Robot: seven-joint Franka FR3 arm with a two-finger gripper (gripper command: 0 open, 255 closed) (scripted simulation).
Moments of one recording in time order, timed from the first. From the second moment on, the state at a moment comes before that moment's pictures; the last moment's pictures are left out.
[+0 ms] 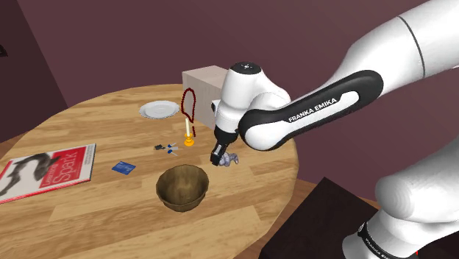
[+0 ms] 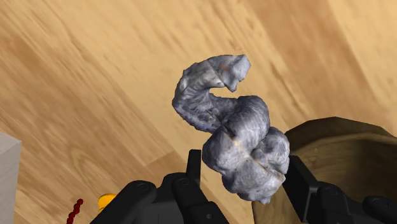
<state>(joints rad) -0.68 -0.09 1.13 -2.31 -0.03 2.48 0.01</state>
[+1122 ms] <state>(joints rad) -0.38 0.34 1.11 -1.91 -0.55 2.18 0.49</state>
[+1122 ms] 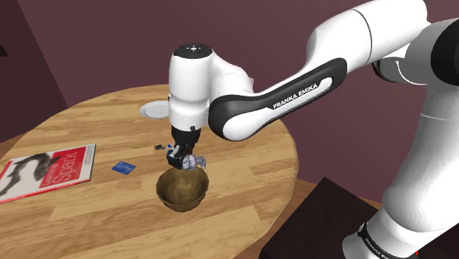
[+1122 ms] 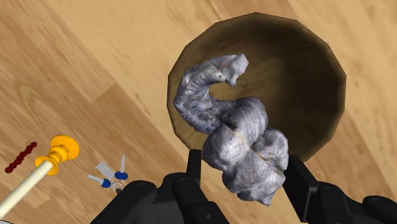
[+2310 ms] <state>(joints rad) -0.26 0.46 0.98 -1.95 -0.72 2.29 0.62</state>
